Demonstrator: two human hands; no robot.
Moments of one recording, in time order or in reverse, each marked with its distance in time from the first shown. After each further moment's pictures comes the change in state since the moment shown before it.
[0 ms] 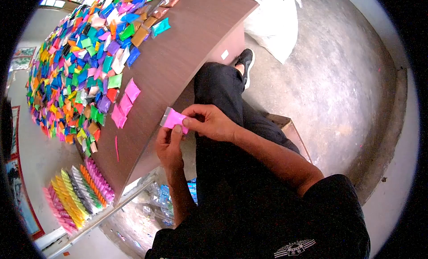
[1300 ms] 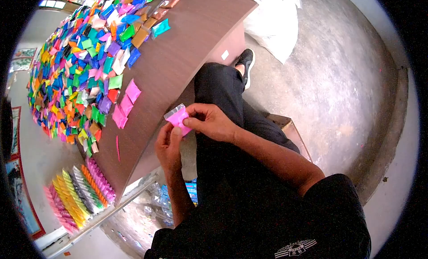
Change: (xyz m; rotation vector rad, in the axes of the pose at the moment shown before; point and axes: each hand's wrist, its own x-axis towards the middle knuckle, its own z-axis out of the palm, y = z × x) left_hand -0.001 0.016 0.005 0.046 -0.039 0.033; right_hand 0.000 0.002 0.000 0.081 0.031 -0.056
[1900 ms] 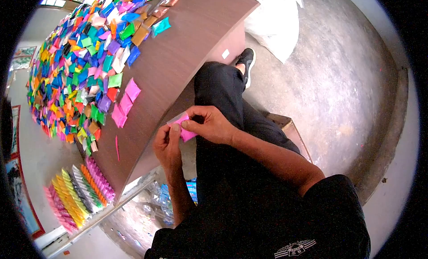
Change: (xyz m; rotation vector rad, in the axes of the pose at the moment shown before) left_hand 0.001 -0.009 -0.005 0.107 0.077 0.097; right_hand 0.001 0.016 0.002 -0.079 -0.003 -0.113
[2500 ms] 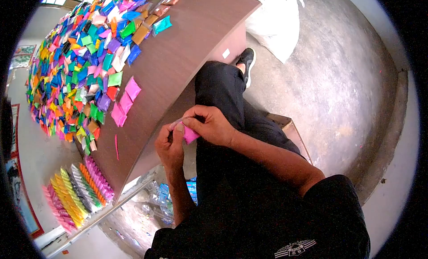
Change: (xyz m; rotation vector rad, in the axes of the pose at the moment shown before) left_hand 0.000 0.011 0.000 0.158 -0.079 -0.027; right_hand -0.003 -0.001 0.004 -0.058 0.077 0.009
